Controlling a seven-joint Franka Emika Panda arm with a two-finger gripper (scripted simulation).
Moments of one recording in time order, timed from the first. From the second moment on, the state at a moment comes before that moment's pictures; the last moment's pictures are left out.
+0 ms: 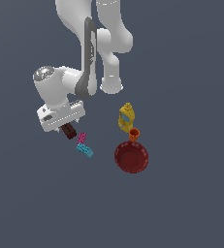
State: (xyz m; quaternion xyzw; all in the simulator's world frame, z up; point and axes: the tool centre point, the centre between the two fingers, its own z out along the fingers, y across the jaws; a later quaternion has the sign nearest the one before) arm -0.084 -0.219 0.104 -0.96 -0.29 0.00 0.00
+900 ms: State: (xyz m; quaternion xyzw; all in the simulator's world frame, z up) arm -0.109 -0.240 0.076 -0.94 -0.33 0.00 0.00
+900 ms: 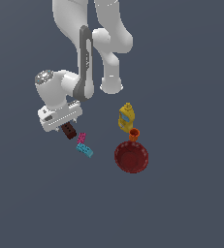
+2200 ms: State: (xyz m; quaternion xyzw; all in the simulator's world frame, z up) arm -0.110 -0.241 0.028 -0.94 -0.33 0.00 0.00
